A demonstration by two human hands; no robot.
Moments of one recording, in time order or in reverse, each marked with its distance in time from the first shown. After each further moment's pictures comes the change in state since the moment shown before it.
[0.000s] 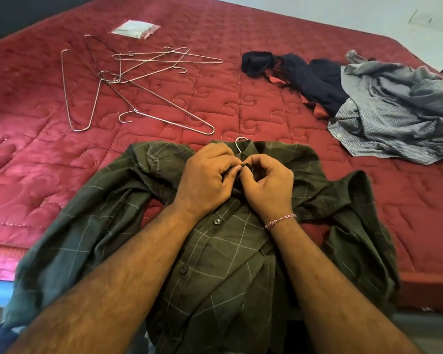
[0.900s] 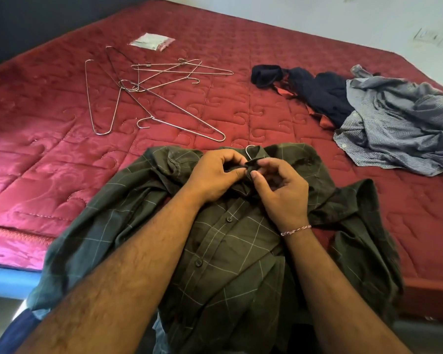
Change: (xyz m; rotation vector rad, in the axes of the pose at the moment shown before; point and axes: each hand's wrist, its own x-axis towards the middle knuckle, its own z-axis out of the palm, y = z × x) left_hand 0.014 -0.011 -0.010 -0.424 -0.259 -0.525; right_hand -0.007 -0.009 -0.019 0.122 -0.051 -0.036
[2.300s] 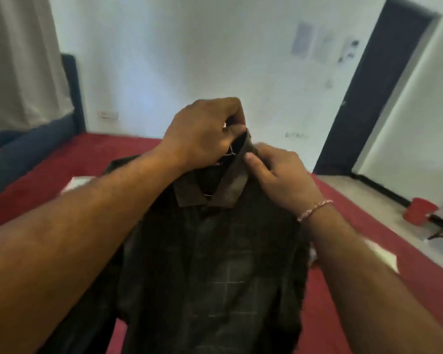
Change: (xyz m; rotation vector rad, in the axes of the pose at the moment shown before) left_hand 0.207 0.458 -0.082 0.556 0.061 0.682; right_hand 0.289 -0.284 -0.249 -0.641 -0.082 -0.160
